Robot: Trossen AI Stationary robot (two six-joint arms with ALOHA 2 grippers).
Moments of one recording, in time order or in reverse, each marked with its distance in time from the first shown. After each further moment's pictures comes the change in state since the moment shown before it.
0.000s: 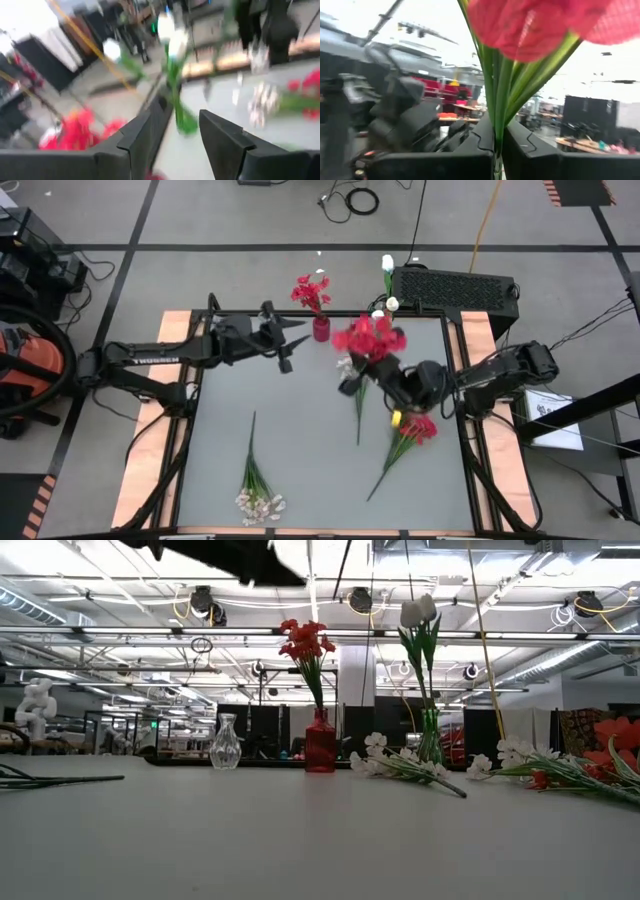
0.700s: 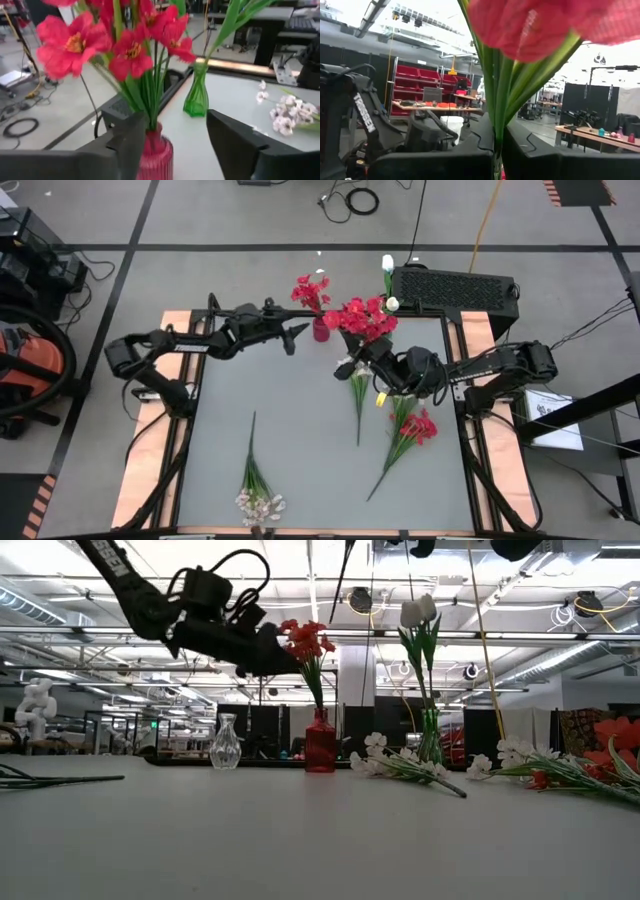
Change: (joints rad) left arm 0.336 0.291 -0.246 0.577 0.314 -0.365; right arm -0.114 0.001 0.000 -0.115 -0.074 0.138
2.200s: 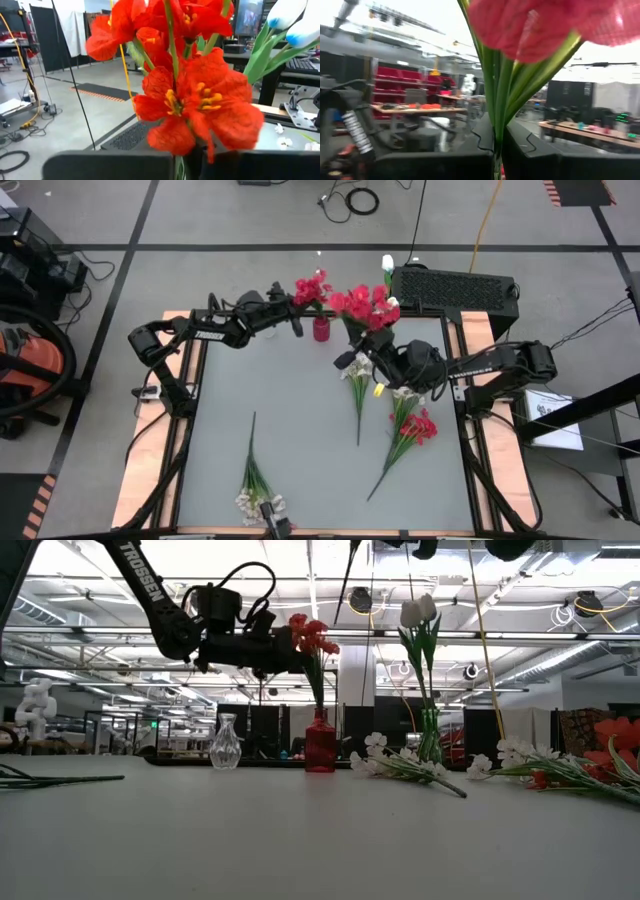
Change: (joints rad) left arm 0.090 0.208 0.139 0.261 0.093 -0.050; right arm -0.043 0.004 0.036 -0.006 0.050 -0.004
